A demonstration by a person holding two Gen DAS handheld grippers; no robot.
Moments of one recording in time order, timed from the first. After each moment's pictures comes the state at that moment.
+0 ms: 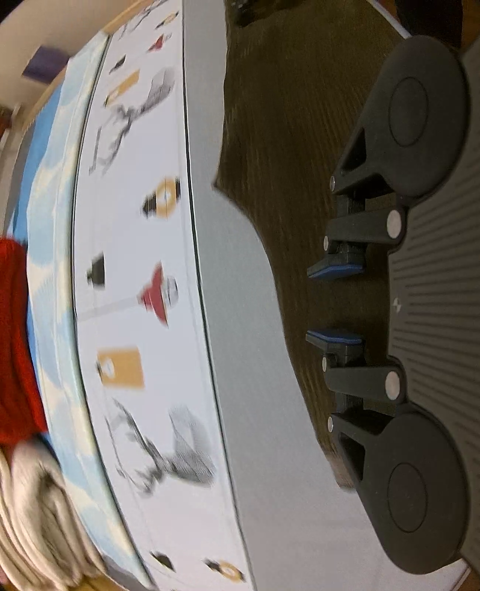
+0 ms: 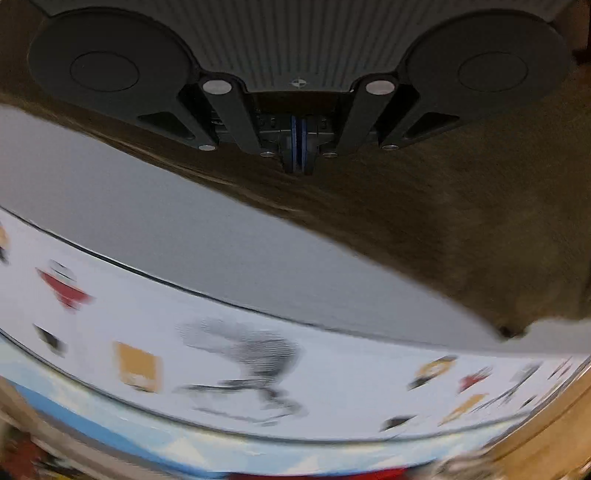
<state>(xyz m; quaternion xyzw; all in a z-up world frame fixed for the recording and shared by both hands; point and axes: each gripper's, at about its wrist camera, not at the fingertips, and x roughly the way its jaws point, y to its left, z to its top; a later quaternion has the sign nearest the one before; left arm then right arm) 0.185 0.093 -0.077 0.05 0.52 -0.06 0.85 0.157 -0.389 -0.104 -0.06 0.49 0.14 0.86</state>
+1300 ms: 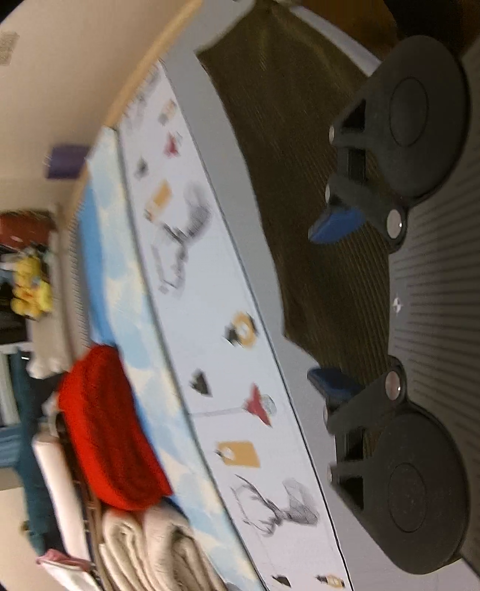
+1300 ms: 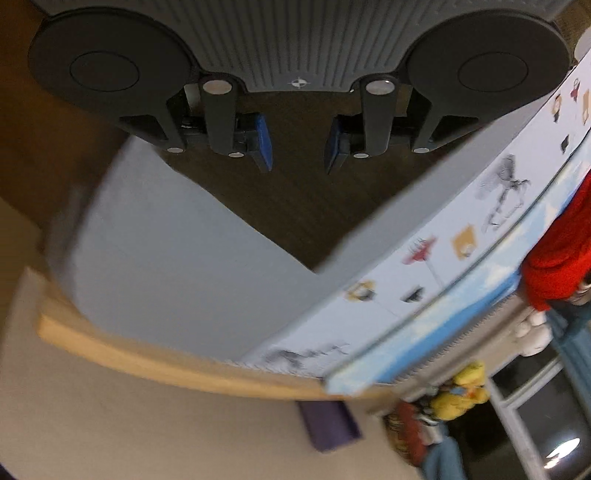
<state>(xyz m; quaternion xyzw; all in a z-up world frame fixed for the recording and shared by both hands) 0.080 -0.038 -0.011 0.12 0.37 -0.15 0.91 -0.083 -0.590 -0.053 0.30 0.32 -0.24 0.87</state>
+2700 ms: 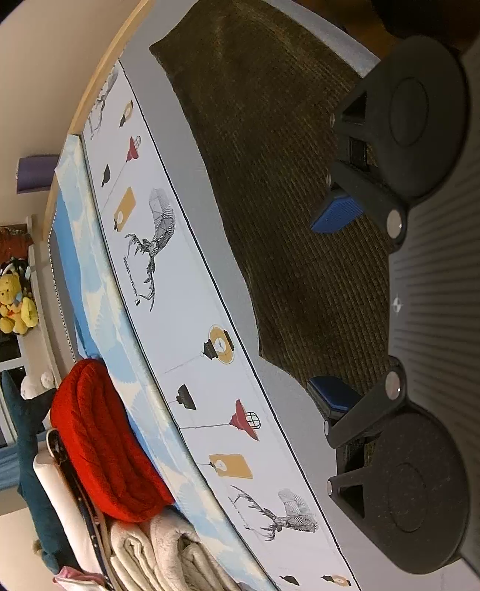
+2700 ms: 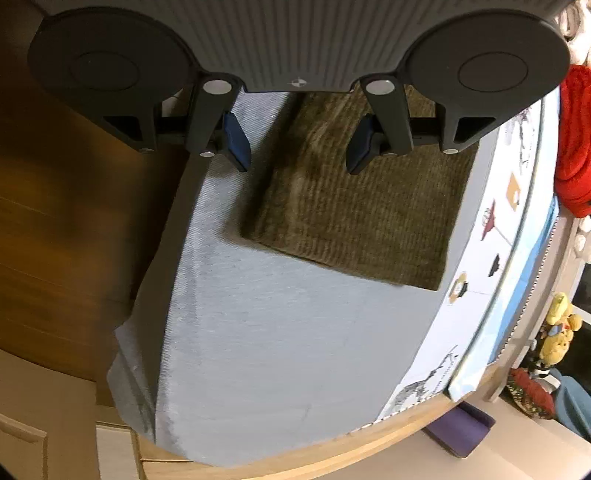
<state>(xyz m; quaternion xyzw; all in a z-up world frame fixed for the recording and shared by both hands) 0.079 -0.067 -0.062 0.17 0.39 -0.14 0.89 -0.096 -0.631 -0.128 0.49 0.35 -0.31 0.74</state>
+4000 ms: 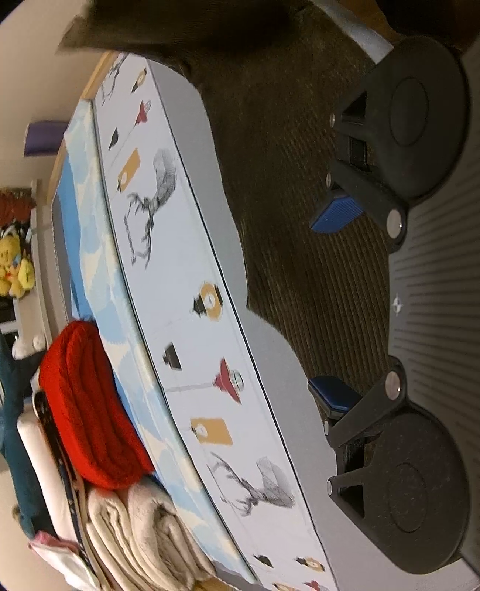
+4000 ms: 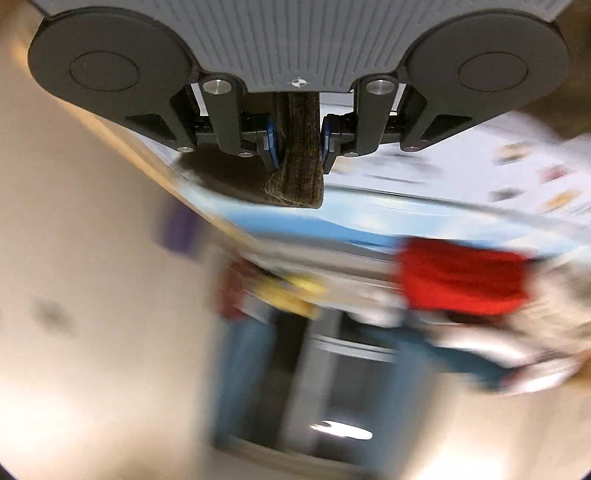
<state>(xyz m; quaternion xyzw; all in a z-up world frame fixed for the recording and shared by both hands) 0.084 -0.019 -0.060 0.15 0.40 -0.09 0.90 -0.048 -0.273 0.009 -0.13 0.12 -0.02 0.98</state>
